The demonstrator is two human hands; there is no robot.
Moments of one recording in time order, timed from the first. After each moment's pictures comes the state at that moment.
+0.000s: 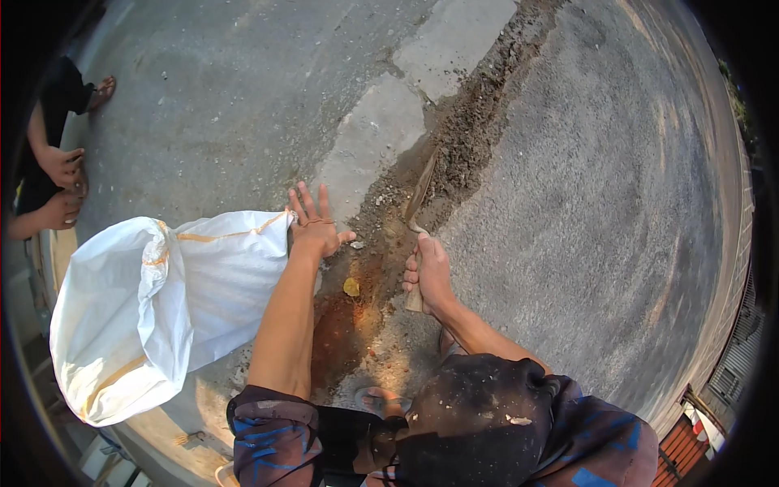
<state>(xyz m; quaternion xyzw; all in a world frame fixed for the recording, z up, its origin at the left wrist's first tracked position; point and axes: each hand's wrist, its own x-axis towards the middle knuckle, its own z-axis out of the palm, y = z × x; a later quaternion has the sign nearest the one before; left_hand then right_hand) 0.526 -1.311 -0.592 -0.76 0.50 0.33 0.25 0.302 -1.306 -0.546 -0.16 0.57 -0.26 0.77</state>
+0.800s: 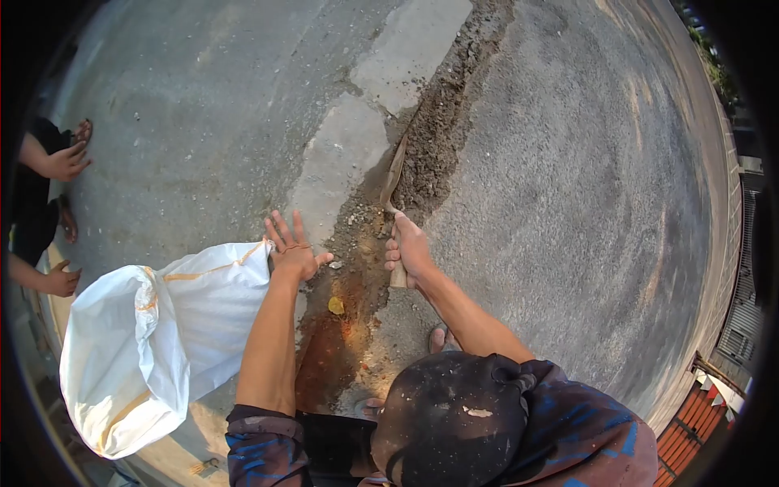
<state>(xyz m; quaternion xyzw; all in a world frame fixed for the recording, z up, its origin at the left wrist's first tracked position) 0.523 -1.313 -0.587 -0.76 0.49 0.34 0.26 0.301 -1.367 -0.575 -0.10 0.55 -0.27 0.78</state>
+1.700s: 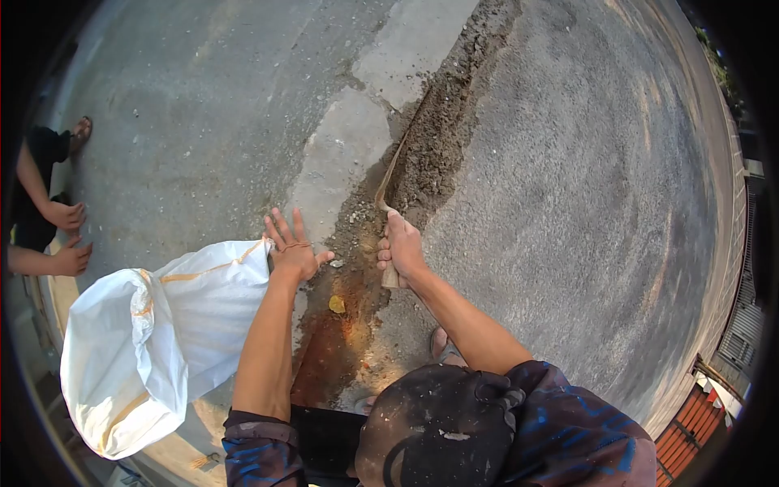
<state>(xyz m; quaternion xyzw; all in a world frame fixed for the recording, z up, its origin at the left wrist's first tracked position) 0.523 -1.310 -0.590 -0.76 0.50 0.33 0.25 0.318 -1.357 -0.577 -0.12 0.58 -0.26 0.76</state>
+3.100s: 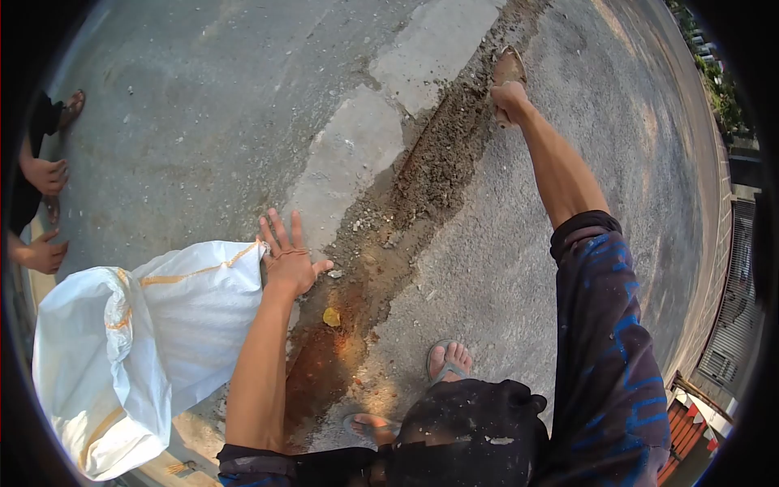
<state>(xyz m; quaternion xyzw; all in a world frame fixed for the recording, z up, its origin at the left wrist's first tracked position) 0.528 -1.296 -0.599 -0.78 0.53 0.30 0.17 0.202 -1.728 -0.638 -0.59 0.77 -0.04 0.25</state>
